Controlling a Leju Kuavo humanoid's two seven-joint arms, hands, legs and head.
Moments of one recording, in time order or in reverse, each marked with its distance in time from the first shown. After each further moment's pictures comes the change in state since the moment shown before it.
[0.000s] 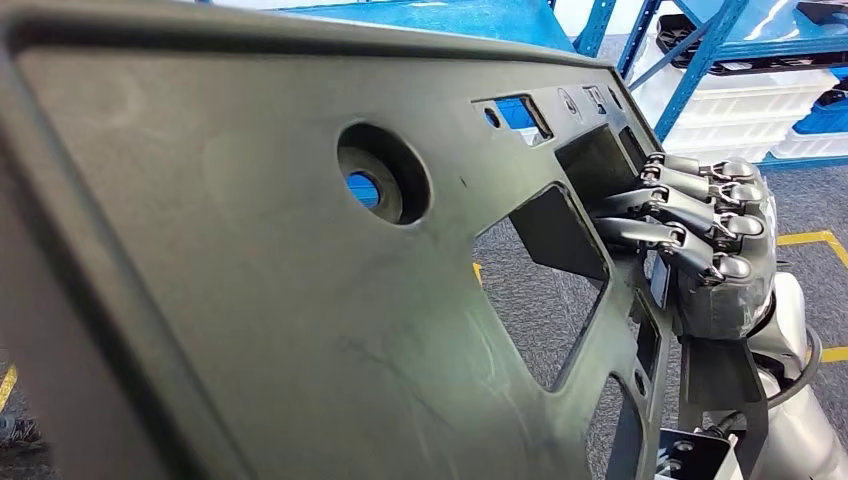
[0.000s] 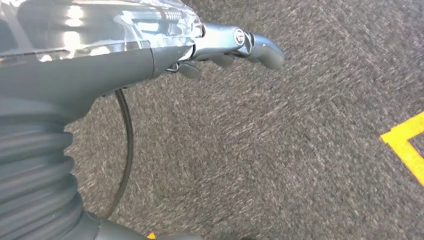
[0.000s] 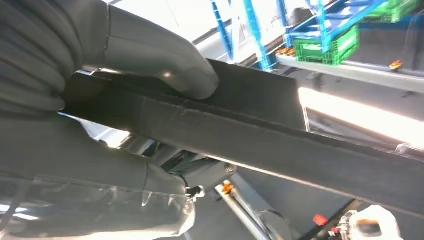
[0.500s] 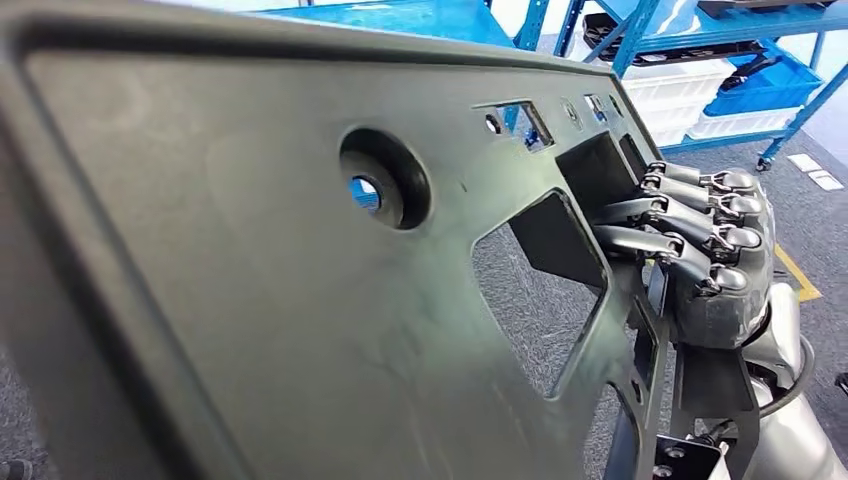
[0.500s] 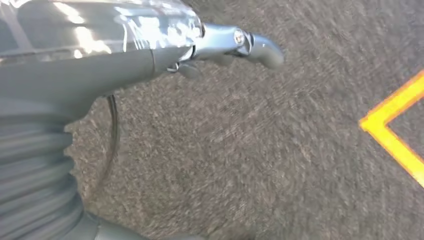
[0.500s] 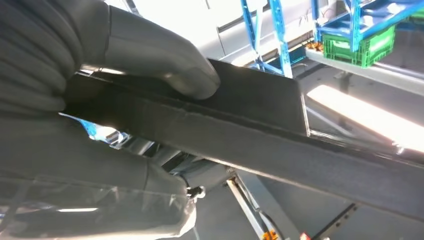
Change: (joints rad) left arm 0.001 -0.004 0.002 0.000 0.008 0.009 -0.013; right arm 0.029 0.016 -0.001 -0.006 0.040 -0.025 -0.002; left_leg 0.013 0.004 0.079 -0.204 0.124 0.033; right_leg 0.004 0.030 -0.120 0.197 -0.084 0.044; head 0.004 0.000
